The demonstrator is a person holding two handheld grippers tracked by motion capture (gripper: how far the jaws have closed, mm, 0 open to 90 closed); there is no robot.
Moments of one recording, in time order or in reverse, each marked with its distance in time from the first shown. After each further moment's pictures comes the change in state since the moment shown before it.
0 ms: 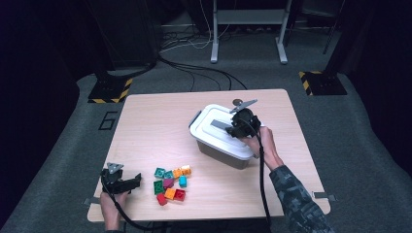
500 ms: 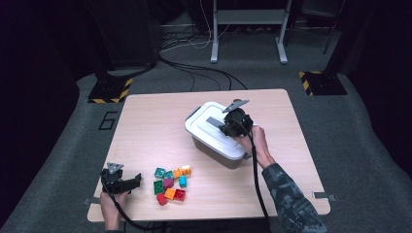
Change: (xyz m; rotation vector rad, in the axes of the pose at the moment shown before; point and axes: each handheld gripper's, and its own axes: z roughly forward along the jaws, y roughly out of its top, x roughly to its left) left arm 0.000 0.000 0.000 0.000 0.000 0.001; right arm 0.013 0.011 0.014 -0.042 -0.011 -0.034
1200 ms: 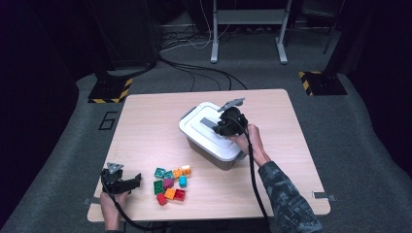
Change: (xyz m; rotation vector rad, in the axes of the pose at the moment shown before) left arm 0.000 0.000 0.000 -0.002 -0.001 0.001; right arm 0.004 0.008 0.009 0.002 0.108 0.020
